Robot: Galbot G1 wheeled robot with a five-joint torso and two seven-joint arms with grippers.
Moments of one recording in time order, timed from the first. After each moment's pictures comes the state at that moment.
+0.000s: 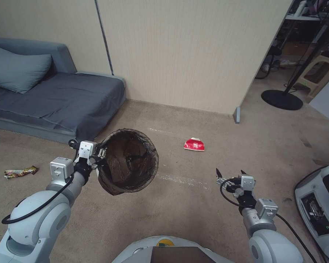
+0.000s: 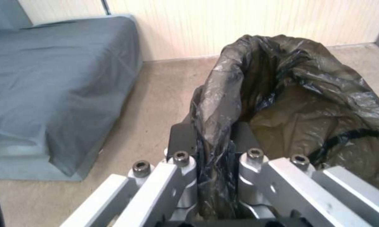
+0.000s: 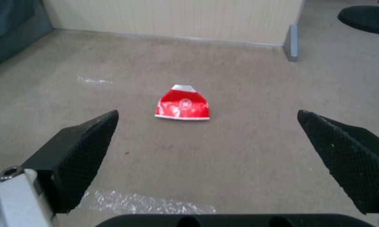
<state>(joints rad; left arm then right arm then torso) 1.53 -1.08 -0.73 -2.50 -0.50 0.74 -0.11 -1.81 1.45 0.70 2.31 0.21 -0.30 0.04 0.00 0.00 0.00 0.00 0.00</state>
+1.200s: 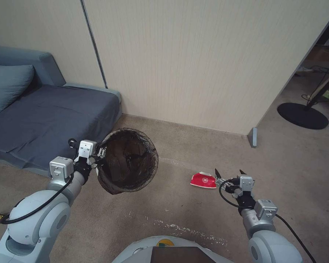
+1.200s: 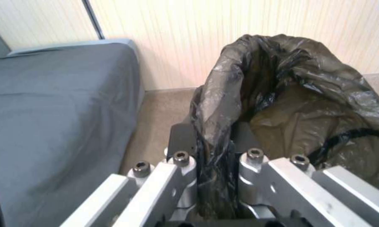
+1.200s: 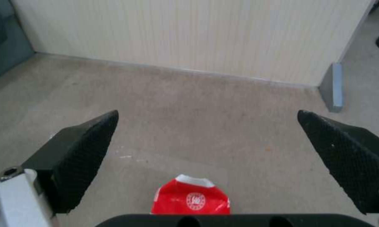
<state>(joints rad) 1.53 -1.09 -0.73 -2.50 -0.48 0.74 -0.09 -1.81 1.45 0.70 2.30 0.18 -0.26 0.02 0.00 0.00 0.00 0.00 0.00</state>
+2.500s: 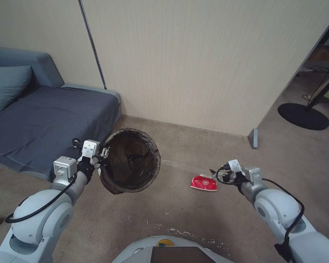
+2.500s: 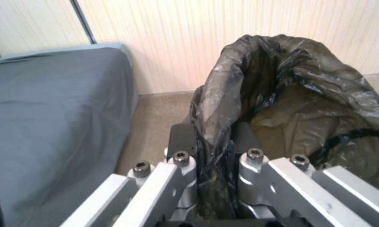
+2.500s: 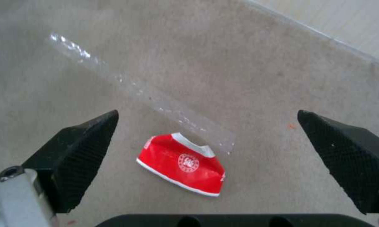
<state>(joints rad) 1.51 -1.09 -0.70 -2.50 -0.45 0.74 -0.08 -1.48 0.94 0.60 2.13 0.50 -0.74 0.02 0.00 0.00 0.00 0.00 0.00</state>
